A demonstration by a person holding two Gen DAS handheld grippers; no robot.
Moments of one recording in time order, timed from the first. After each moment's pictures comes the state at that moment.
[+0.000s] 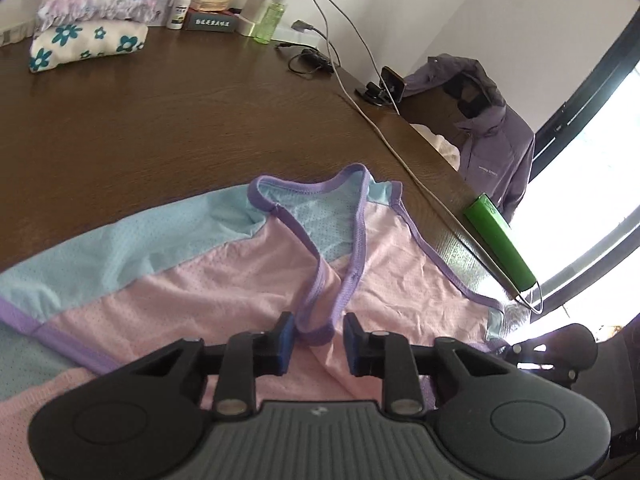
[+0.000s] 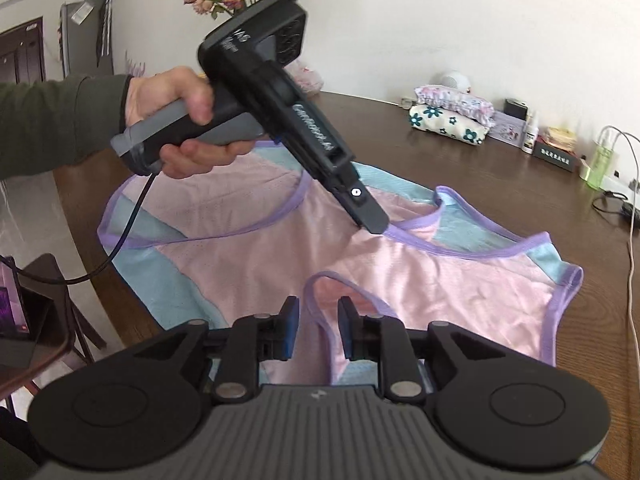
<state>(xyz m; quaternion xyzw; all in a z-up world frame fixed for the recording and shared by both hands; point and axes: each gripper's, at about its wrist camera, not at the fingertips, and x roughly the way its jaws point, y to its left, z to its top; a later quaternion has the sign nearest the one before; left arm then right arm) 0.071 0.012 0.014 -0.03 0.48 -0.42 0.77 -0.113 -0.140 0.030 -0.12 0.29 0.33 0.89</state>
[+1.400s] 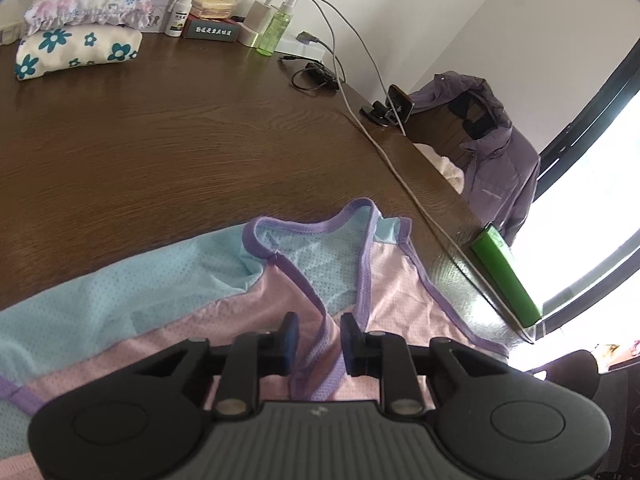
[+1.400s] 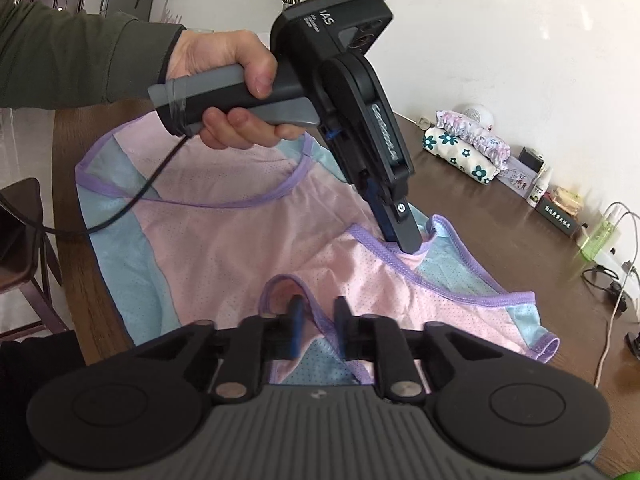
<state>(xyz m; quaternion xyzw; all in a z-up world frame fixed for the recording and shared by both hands) 0.096 -0.018 0.012 -0.03 0.48 -0.41 0.78 -0.098 -0.134 0.021 -0.24 0.26 0.34 0.87</state>
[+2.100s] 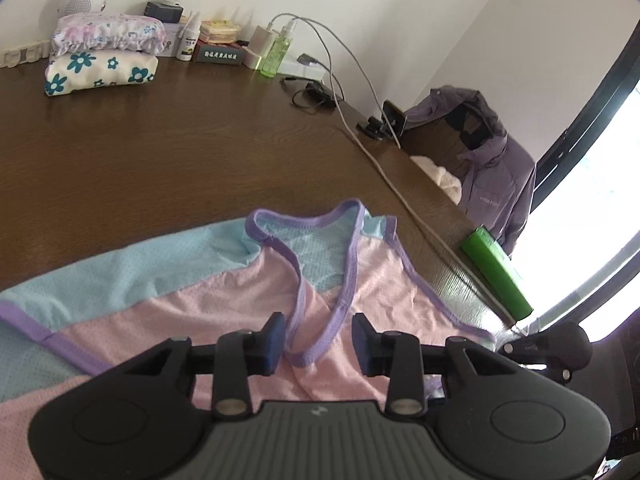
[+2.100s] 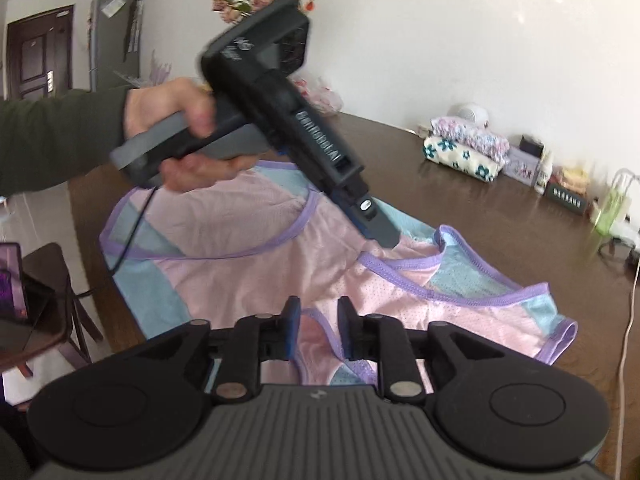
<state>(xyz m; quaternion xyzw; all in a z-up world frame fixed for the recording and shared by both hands) 0.053 0.006 0.028 -0.03 0.45 -0.39 0.80 -0.096 -0.143 0.040 -0.14 0.27 0.36 0.88</state>
